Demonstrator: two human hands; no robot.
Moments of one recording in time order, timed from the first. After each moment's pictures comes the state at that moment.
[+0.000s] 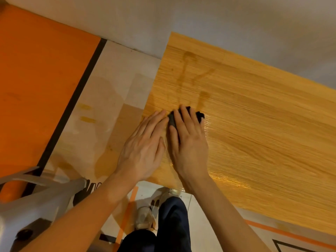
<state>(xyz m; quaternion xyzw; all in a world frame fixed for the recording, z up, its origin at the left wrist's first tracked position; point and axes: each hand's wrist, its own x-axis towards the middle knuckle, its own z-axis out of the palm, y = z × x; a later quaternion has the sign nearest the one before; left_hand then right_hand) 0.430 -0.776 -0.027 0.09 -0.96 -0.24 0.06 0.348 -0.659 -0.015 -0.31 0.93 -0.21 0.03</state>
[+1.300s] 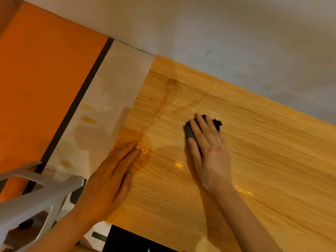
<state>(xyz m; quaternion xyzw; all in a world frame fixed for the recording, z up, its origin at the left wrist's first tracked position) 0.423 -0.777 -0.015 0.14 -0.94 -0.29 0.03 0.212 -0.605 -0.002 -0.38 0.90 -0.19 0.10</state>
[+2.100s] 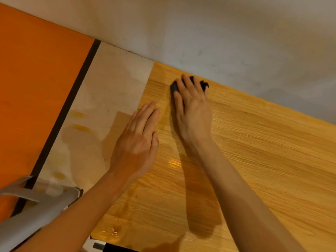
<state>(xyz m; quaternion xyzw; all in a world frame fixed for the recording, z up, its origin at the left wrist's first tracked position) 0.305 -0.810 -0.025 0.15 -0.96 -0.22 0.07 0.158 -0.726 -0.009 -0.29 0.93 -0.23 0.06</state>
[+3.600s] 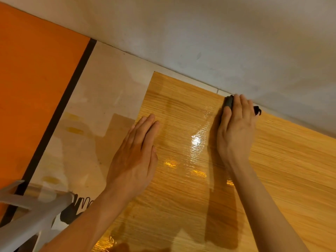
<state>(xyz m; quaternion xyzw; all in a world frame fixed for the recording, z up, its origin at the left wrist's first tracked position) 0.302 -0.812 -0.023 0.16 -0.96 -0.24 0.04 0.117 -0.663 -0.009 -0.14 0.98 -0.16 0.01</state>
